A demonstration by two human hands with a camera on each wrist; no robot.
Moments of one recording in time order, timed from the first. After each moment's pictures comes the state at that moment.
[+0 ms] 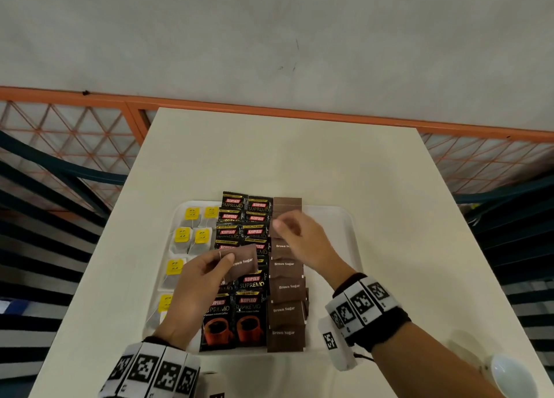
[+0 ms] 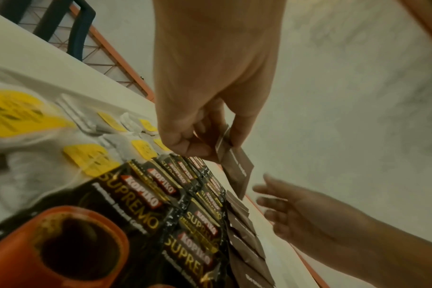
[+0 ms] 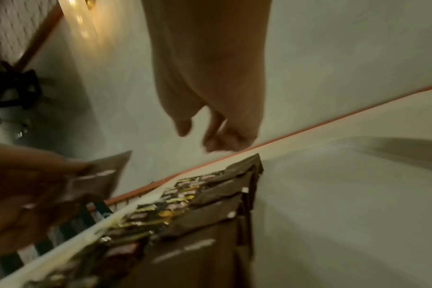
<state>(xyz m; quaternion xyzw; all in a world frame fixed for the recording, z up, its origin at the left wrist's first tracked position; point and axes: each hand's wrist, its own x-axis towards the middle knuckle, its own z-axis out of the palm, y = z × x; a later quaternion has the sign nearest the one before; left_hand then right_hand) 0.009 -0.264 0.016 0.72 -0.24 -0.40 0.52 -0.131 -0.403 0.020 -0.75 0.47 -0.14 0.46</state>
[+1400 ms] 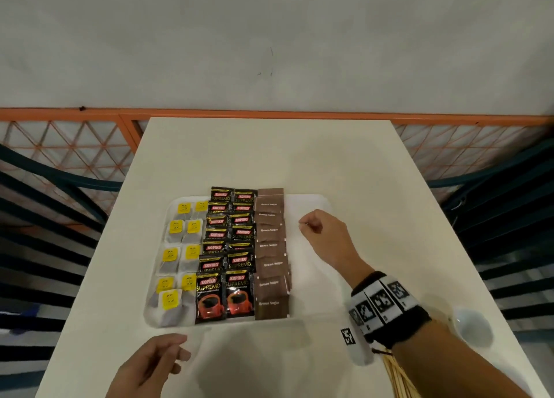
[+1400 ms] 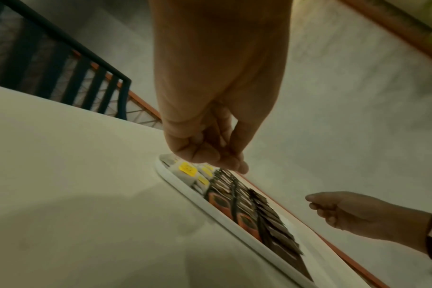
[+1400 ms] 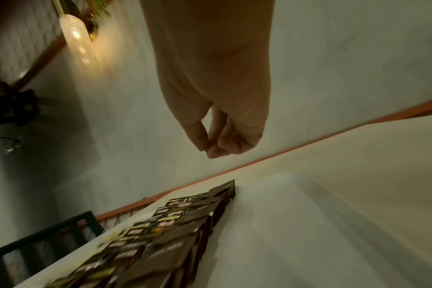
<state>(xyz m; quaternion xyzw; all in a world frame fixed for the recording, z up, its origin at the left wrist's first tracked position) -0.017 -0.111 0.021 0.76 -0.26 -0.38 0.46 -0.204 -0.378 0.043 -0.72 0.53 -0.21 0.39</state>
